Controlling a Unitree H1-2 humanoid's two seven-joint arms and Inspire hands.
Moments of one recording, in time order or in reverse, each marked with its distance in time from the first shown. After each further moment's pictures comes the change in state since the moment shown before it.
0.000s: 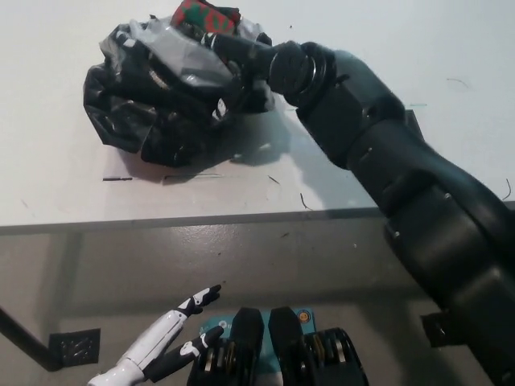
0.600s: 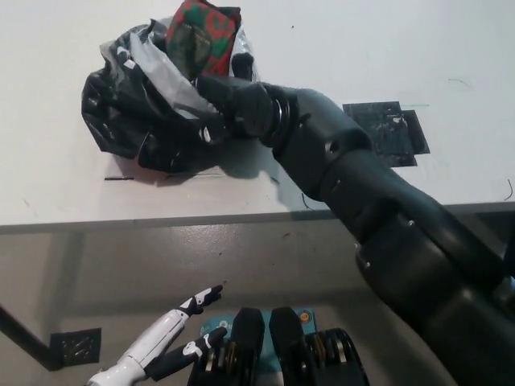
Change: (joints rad) left_arm -0.008 0.000 -0.001 -0.004 0.011 0.024 -0.017; right_arm 0.043 0.065 0.107 0.040 -0.092 0.004 -0.123
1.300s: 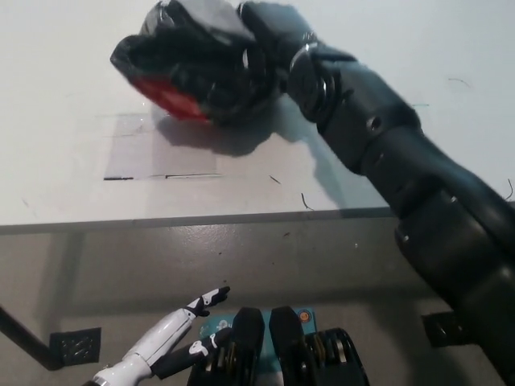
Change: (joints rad) left_arm -0.020 0.007 -0.030 0.002 0.041 0.003 -0.006; right_arm -0.058 -0.114 0.004 -0.010 -0.090 -0.109 -0.319
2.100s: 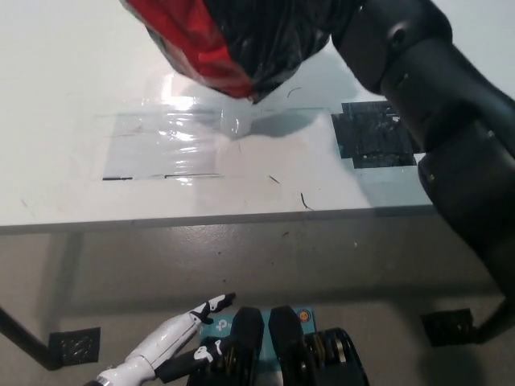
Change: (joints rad) left_arm -0.008 0.018 -0.033 -0.015 0.042 0.003 -0.014; right_arm -0.174 -0.067 0.019 -0.030 -0.079 -0.054 -0.066
